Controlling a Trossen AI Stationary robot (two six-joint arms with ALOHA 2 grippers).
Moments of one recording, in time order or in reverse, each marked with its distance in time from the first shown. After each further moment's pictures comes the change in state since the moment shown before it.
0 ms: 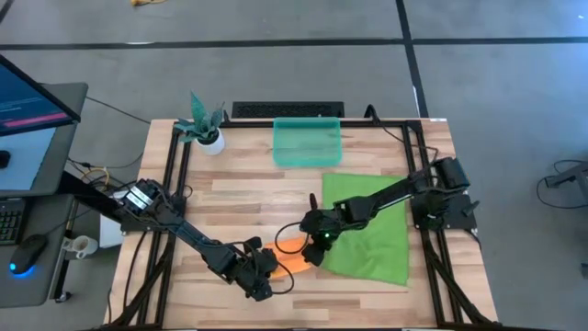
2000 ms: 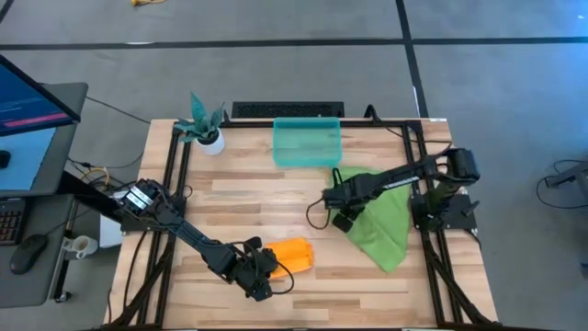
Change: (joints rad) left arm 0.002 0.000 0.000 0.000 -0.001 0.003; right arm -0.179 -0.116 -0.056 -0.785 0.460 -0.308
